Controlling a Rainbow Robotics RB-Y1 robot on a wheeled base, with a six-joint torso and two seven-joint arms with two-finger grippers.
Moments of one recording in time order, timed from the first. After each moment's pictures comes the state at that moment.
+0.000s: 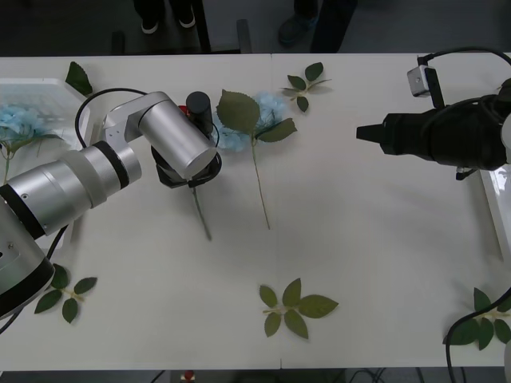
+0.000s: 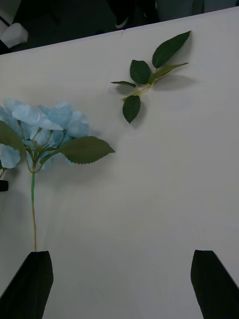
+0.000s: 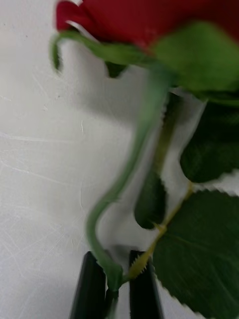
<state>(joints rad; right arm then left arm) -0.41 -0.39 -0.22 -1.64 -0.97 1.26 1.83 -0.99 0.45 -0.93 -1.03 0.63 1.14 -0.44</state>
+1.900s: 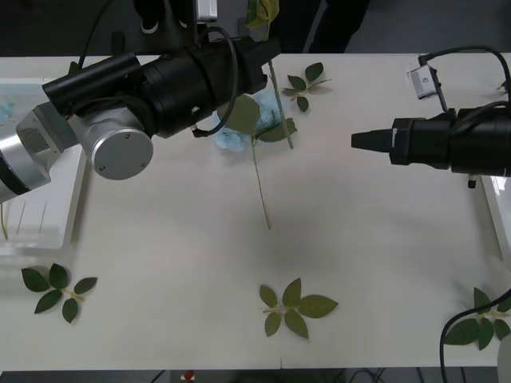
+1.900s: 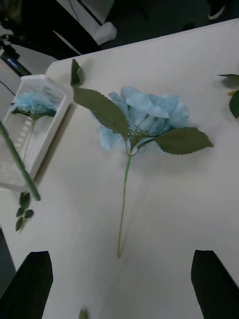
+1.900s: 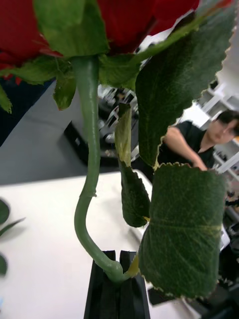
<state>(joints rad) -0.41 -0.35 -0.35 -1.63 -1.30 1.50 1.99 -0.90 0.85 -0.93 -1.68 1.21 -0.10 -1.20</state>
